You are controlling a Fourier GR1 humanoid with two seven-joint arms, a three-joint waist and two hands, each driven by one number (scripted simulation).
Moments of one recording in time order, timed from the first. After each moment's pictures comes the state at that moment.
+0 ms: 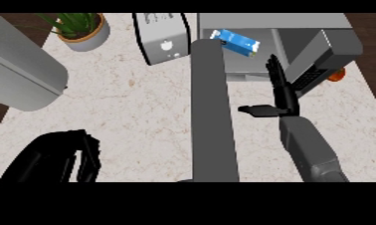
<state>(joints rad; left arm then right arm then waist) 0.15 0.00 0.07 -2.03 0.26 -0.60 0.14 -0.66 -0.13 -0.33 -0.26 0.13 0.01 -0.95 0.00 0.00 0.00</state>
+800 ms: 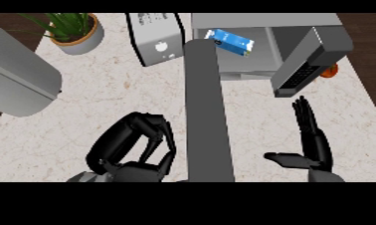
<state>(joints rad) -0.05 0.00 -0.26 -1.77 -0.04 -0.42 0.00 -0.14 -0.13 -0.22 -0.80 0.07 0.14 -0.90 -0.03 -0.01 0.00</state>
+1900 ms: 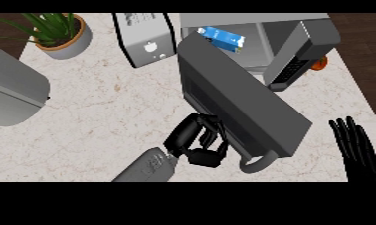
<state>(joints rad) -0.45 0.00 -0.75 -0.94 0.09 0.21 -0.47 0.27 -0.23 -0.14 -1.53 -0.11 0.36 -0.73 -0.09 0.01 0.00</state>
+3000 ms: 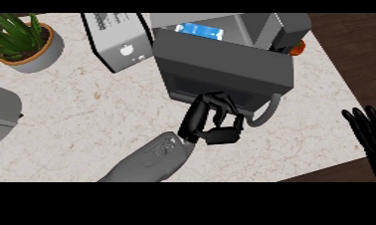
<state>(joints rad) -0.66 0.00 -0.91 -0.91 0.57 0.56 -0.53 0.26 -0.35 -0.13 -1.85 -0.25 0.48 -0.51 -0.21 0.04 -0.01</state>
